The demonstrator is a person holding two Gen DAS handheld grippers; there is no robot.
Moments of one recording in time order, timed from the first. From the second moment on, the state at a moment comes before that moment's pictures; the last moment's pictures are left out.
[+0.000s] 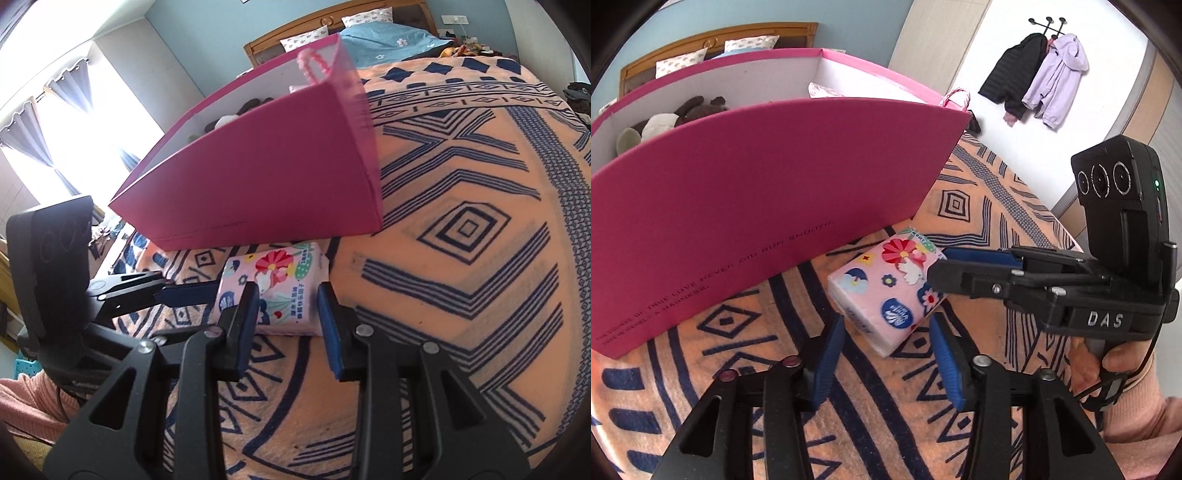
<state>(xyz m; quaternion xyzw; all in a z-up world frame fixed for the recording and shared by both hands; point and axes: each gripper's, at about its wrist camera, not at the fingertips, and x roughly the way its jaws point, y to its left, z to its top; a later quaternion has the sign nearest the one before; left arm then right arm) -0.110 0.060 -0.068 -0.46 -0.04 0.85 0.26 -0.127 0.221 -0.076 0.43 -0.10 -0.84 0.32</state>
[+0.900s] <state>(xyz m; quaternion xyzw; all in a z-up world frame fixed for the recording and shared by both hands) -0.104 0.058 -0.057 -0.44 -0.03 0.86 0.26 -0.127 0.218 -0.081 0.44 -0.11 -0.84 0.32</state>
